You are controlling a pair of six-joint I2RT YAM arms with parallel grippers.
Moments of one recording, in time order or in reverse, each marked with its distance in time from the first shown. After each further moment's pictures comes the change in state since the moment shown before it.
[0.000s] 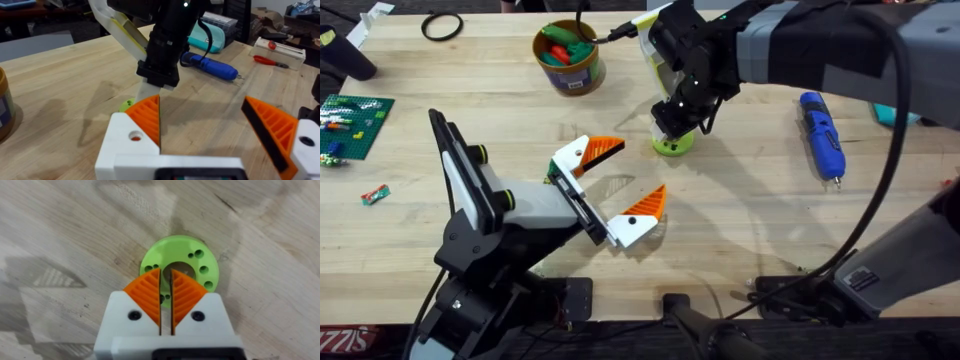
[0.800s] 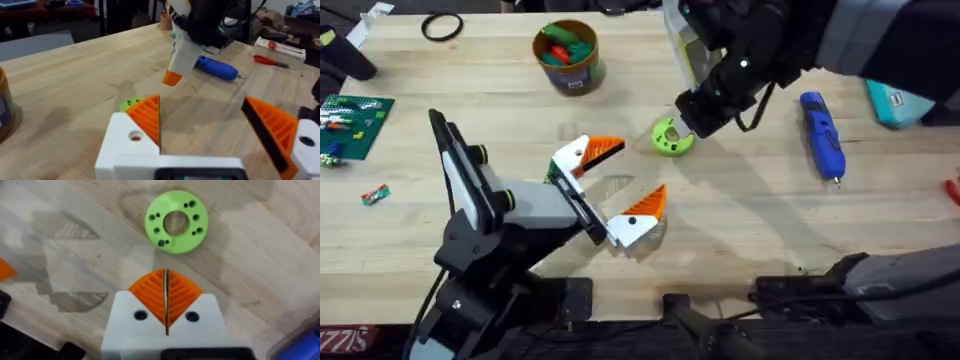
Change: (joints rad) left arm 0.000 0.000 0.000 0.000 0.000 0.000; right arm 0.000 -0.238 0.000 -0.220 0.010 -0.020
